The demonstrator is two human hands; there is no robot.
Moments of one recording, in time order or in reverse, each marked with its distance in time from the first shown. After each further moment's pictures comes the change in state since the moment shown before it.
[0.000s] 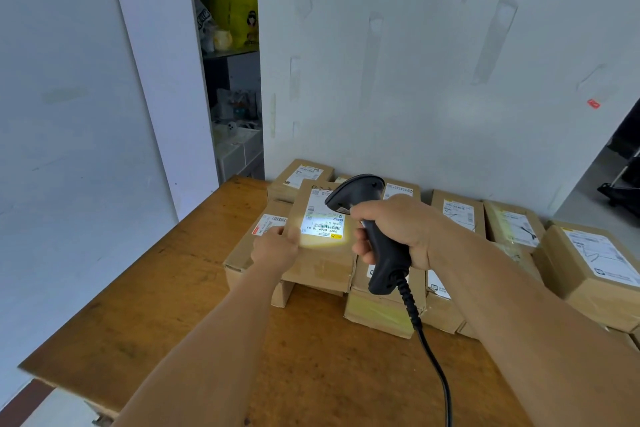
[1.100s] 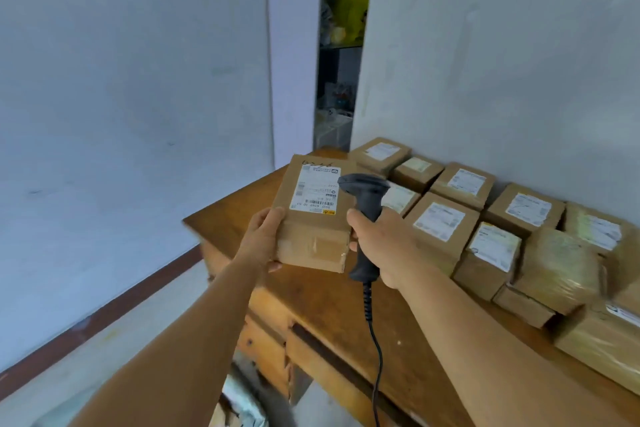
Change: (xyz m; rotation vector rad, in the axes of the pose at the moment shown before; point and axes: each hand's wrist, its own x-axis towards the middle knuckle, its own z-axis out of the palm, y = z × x) left_hand -0.220 -0.089 -0.051 -0.779 0.229 -0.126; right_hand -0.074 0.119 0.067 -0.073 -0.055 -0.383
